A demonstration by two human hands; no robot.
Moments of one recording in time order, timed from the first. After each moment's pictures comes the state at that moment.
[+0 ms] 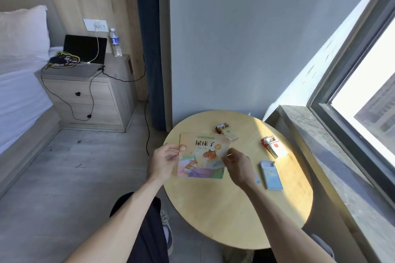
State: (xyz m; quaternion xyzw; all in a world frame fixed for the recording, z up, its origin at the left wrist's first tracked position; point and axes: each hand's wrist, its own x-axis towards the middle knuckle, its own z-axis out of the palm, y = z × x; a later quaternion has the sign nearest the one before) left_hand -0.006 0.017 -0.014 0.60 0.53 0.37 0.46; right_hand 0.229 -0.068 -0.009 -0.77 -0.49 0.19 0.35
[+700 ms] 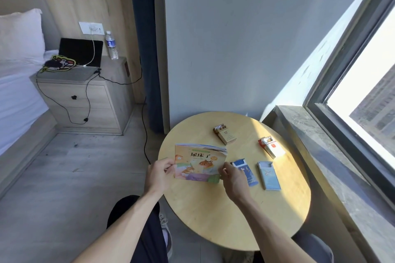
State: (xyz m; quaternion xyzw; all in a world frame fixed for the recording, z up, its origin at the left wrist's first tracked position) left_hand -0.012 0.003 -0.034 0.69 0.57 0.31 0.33; right_hand 0.221 -0.085 -0.047 -0.79 -0.50 0.20 0.31
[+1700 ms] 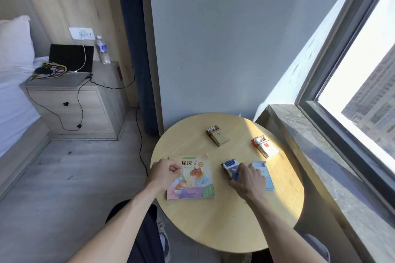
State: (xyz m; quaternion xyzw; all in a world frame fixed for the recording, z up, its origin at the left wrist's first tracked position) left_hand 0.018 0.023 -0.026 0.75 0.54 0.17 0.36; right_hand 0.277 -0.096 -0.042 -0.88 -0.45 0.09 0.10
